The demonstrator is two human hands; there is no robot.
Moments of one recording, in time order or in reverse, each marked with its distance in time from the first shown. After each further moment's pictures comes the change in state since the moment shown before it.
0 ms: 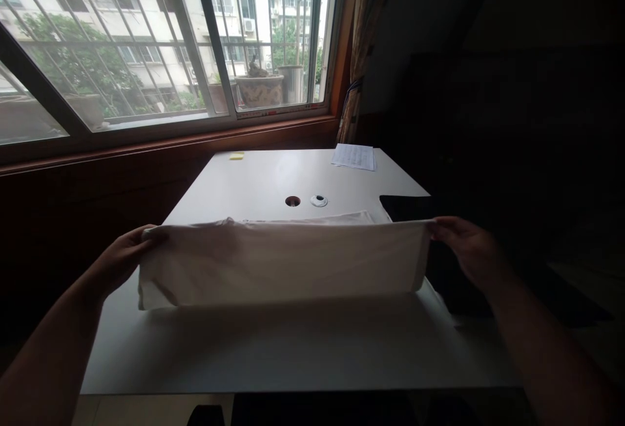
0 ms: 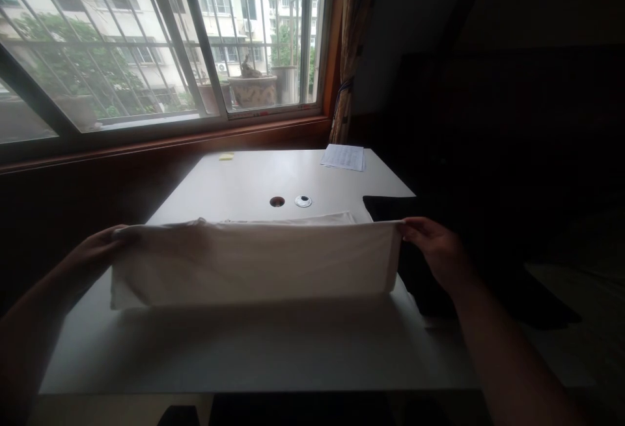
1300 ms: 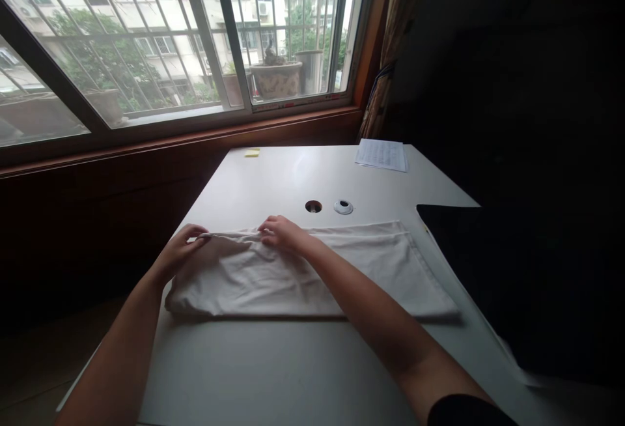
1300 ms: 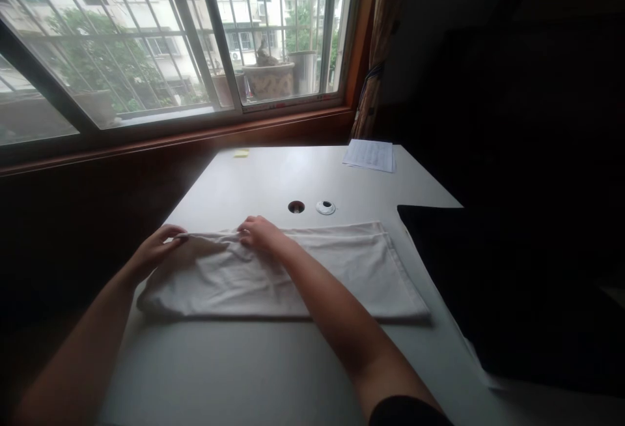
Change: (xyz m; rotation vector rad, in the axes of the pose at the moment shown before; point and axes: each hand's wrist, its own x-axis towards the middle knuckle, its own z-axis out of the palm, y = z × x) left_hand 0.085 -0.079 0.021 0.118 0.132 0.017; right_hand 0.021 -0.112 0.407 -0.047 -0.884 -0.619
